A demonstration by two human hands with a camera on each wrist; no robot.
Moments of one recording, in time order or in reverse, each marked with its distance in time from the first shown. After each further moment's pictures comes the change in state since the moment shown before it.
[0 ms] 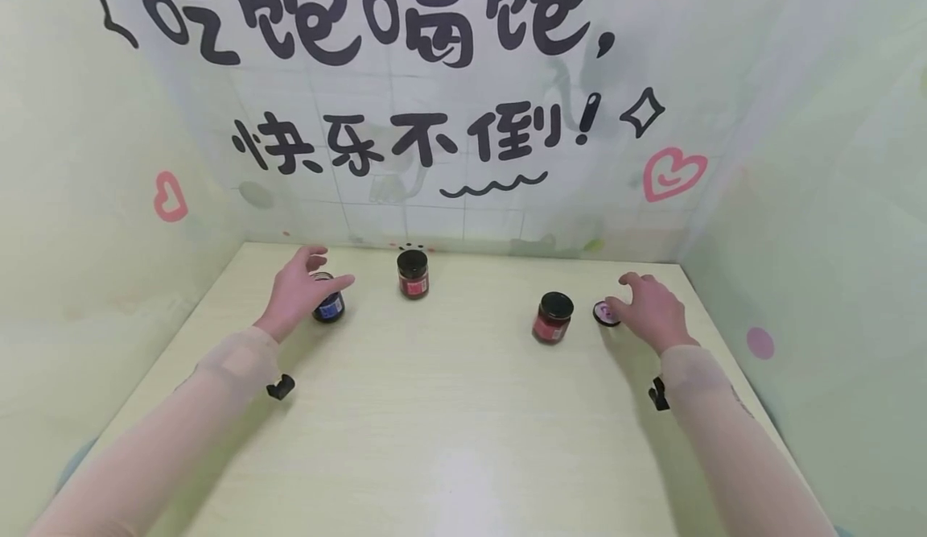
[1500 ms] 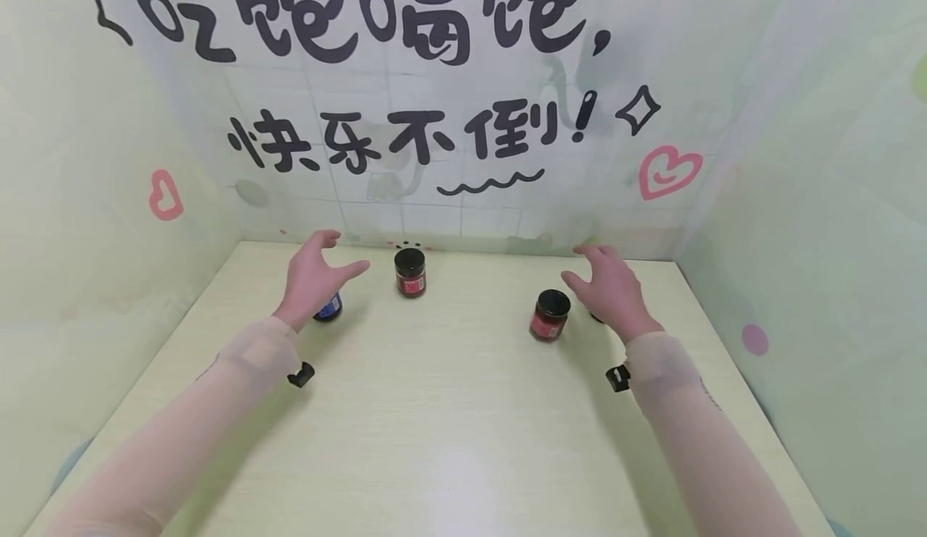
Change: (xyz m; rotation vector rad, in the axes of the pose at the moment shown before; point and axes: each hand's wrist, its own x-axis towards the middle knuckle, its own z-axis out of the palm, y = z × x) left_hand 0.005 0.035 0.020 0.056 0.102 0.107; right_hand 0.005 -0.082 -0.020 0.167 0.113 -0.120
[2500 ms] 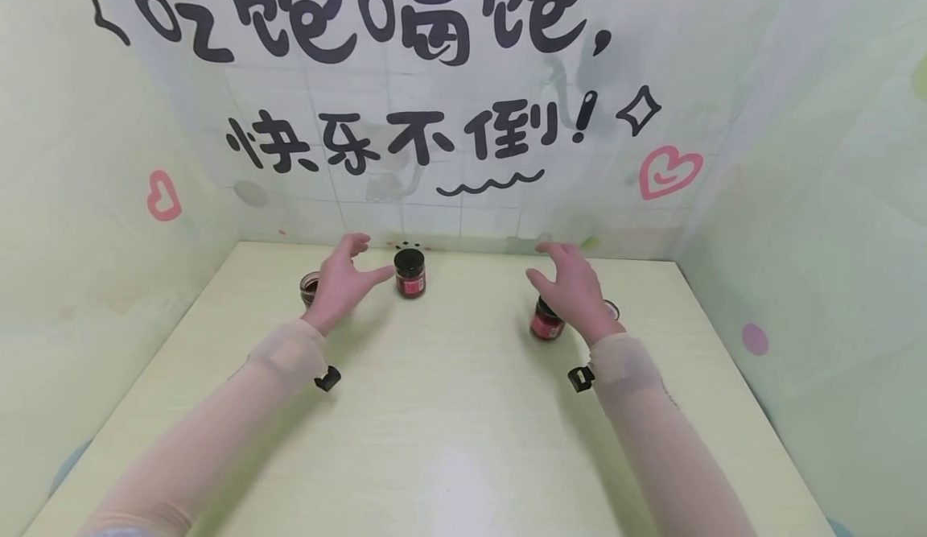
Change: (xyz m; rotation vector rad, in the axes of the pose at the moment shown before) left_hand -0.004 0.021 0.035 -0.122 -0.048 -0.007; right_hand 0.014 -0.041 0.030 0.142 0.039 -0.067
